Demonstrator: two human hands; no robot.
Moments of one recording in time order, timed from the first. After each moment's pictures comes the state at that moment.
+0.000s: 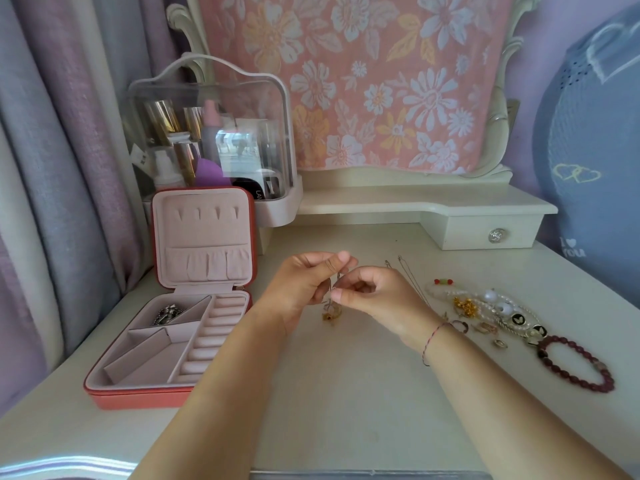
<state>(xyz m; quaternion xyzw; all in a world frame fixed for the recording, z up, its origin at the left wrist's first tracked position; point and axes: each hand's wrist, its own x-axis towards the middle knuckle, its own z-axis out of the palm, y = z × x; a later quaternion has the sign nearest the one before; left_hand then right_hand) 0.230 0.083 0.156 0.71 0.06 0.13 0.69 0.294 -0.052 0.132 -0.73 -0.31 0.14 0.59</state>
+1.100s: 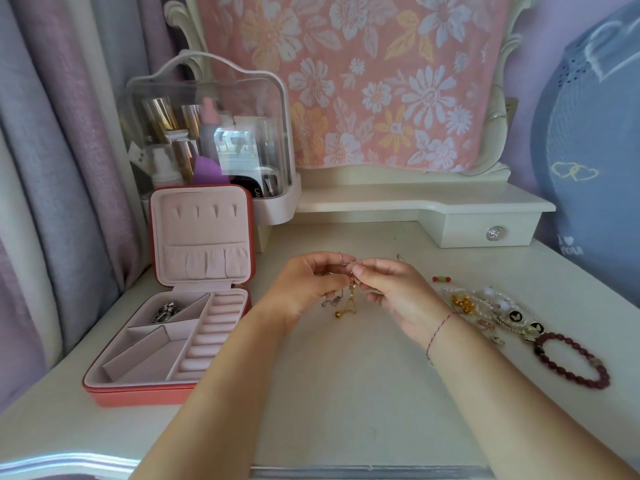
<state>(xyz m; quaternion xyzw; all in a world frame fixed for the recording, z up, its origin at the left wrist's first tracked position) 0.233 0.083 0.150 0.74 0.04 0.12 0.66 0.303 -0.057 0.136 -0.65 -0.21 0.18 0.70</state>
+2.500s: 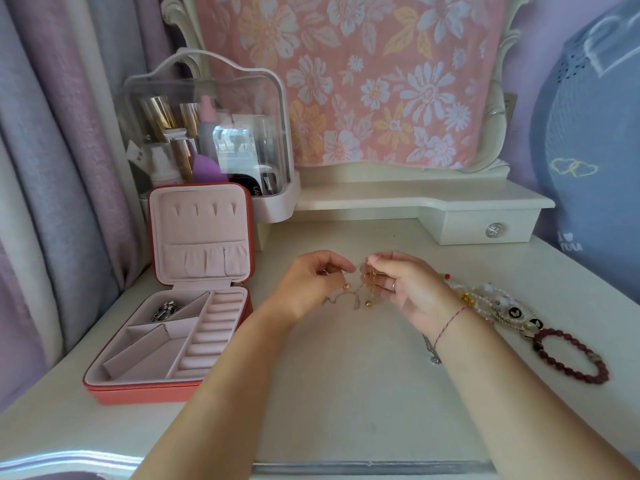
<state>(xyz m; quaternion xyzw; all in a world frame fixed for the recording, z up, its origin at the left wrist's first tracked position) 0.233 0.079 0.151 0.82 0.08 0.13 0.55 0.307 -0.067 0.146 -0.58 -0.12 0.22 0.77</state>
